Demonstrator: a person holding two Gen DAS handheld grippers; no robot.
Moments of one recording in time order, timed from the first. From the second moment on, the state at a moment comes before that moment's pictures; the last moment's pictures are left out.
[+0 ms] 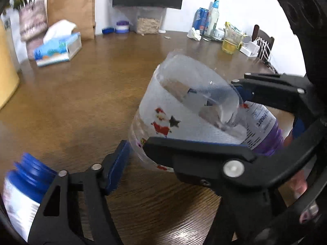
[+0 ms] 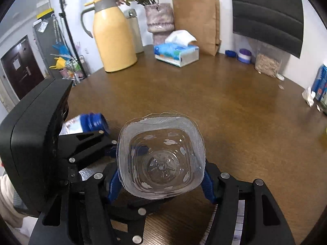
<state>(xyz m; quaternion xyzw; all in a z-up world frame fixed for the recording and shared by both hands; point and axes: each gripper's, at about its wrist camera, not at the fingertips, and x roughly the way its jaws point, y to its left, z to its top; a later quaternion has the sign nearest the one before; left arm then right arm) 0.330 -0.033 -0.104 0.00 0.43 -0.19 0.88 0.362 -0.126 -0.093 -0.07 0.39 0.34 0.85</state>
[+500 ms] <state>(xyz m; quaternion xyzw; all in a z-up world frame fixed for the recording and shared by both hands) 0.324 -0.036 -0.110 0.03 0.44 -0.17 0.88 0.343 -0.161 -0.067 -0.03 0.38 0.32 0.87</state>
